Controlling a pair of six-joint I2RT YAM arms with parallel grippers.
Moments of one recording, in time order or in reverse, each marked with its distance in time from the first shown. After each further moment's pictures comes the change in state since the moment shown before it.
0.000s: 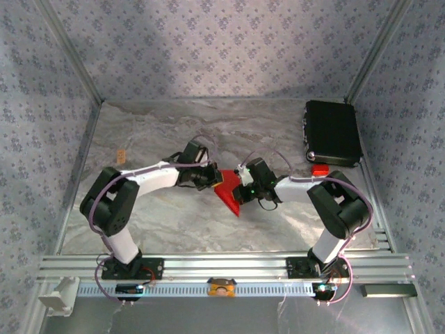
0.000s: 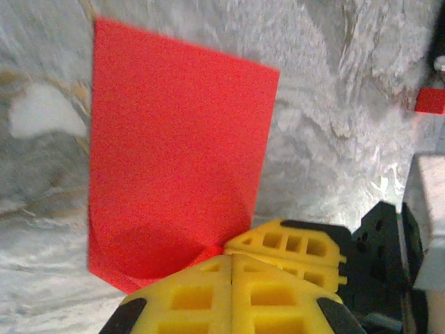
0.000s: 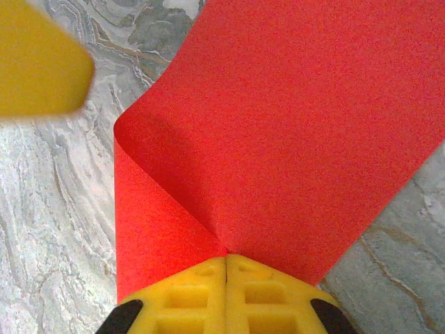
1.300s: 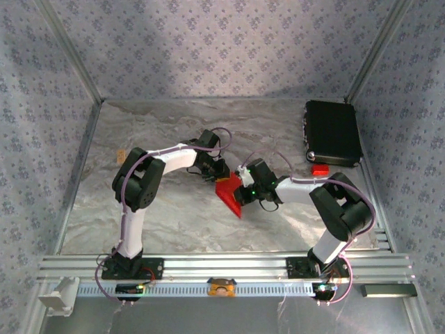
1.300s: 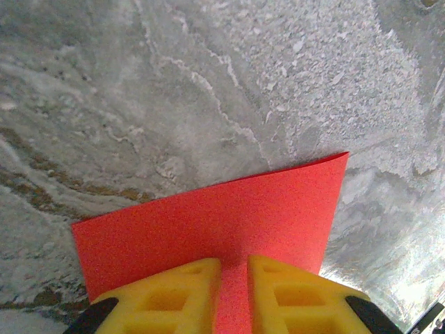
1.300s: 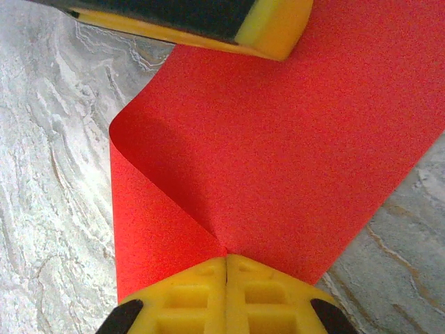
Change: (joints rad) left arm 0.032 0.356 0.418 -0.333 0.019 0.265; right arm 0.007 -0.025 -0.008 -0.034 0.011 -0.004
